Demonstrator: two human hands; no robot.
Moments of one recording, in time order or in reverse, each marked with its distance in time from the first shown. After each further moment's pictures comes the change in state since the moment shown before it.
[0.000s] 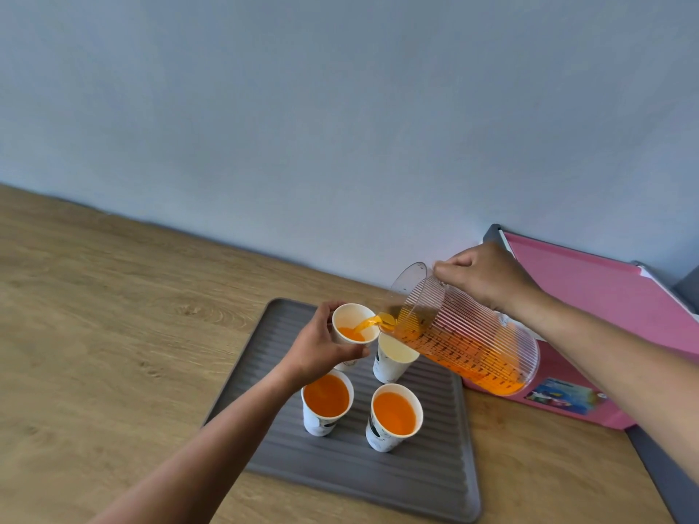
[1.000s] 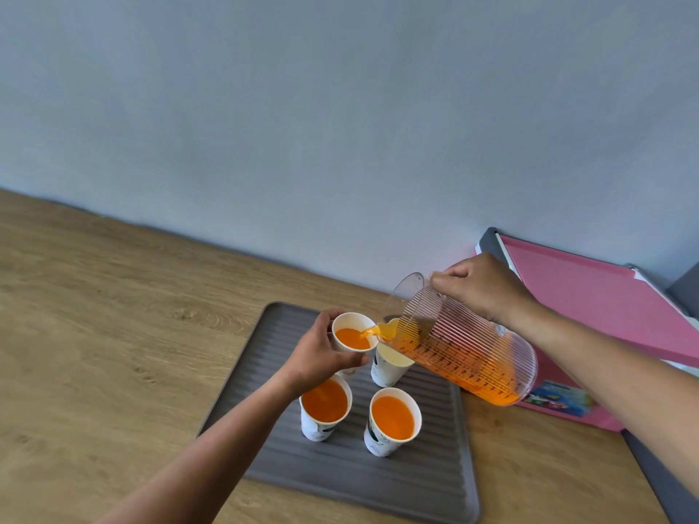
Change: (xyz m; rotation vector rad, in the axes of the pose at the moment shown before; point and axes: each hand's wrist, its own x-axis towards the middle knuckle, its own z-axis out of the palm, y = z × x) left_hand 0.007 -0.016 0.007 0.037 -0.022 -0.016; right_hand -0.008 -0.002 0.004 -0.010 -0.018 0.019
